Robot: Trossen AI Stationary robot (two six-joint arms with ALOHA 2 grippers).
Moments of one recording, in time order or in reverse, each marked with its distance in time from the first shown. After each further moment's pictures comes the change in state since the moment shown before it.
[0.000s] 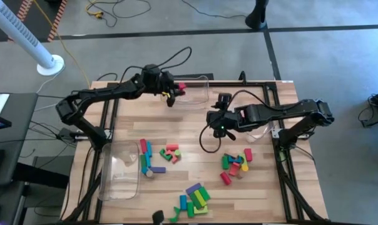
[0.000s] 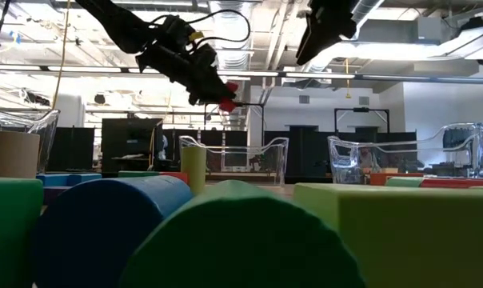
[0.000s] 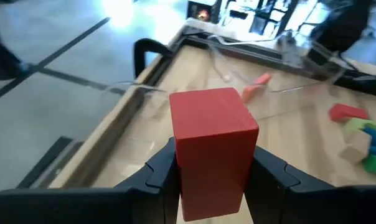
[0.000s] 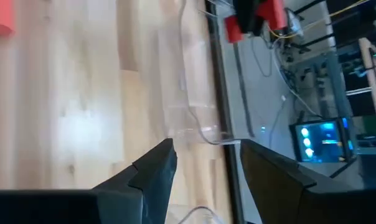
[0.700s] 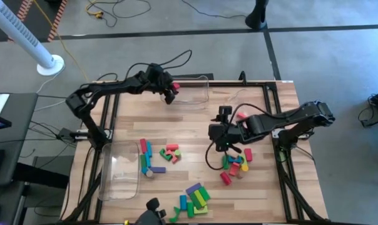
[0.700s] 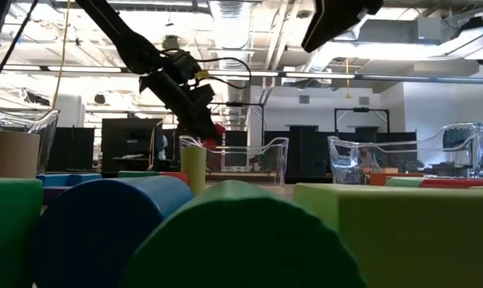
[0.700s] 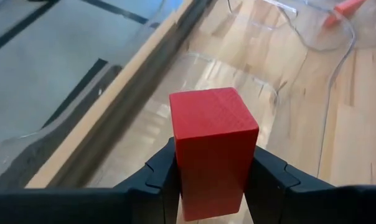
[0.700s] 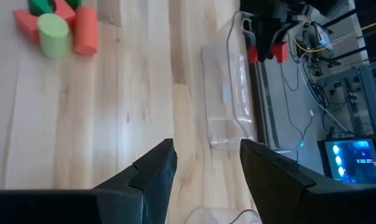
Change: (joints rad) left arm 0.094 0.160 0.039 -0.156 -0.091 0.088; right arm 0.148 0.000 0.000 -0.044 -0.032 0.138
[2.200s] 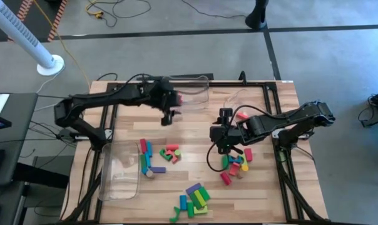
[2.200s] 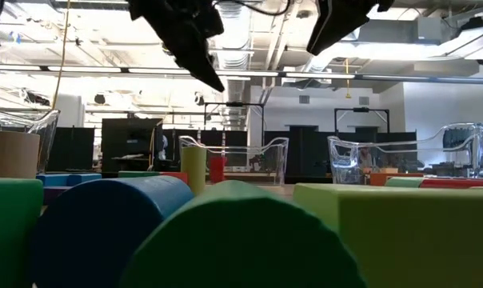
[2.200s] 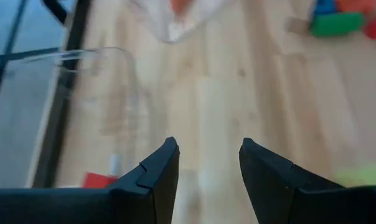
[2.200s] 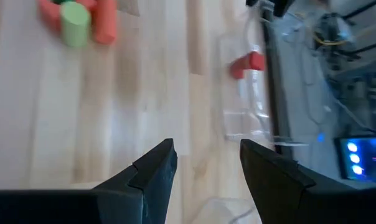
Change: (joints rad) left arm -0.408 -0.227 0.160 -0.476 -0.164 0.220; right arm 0.011 0.000 0.000 -0.042 -0.075 0.032
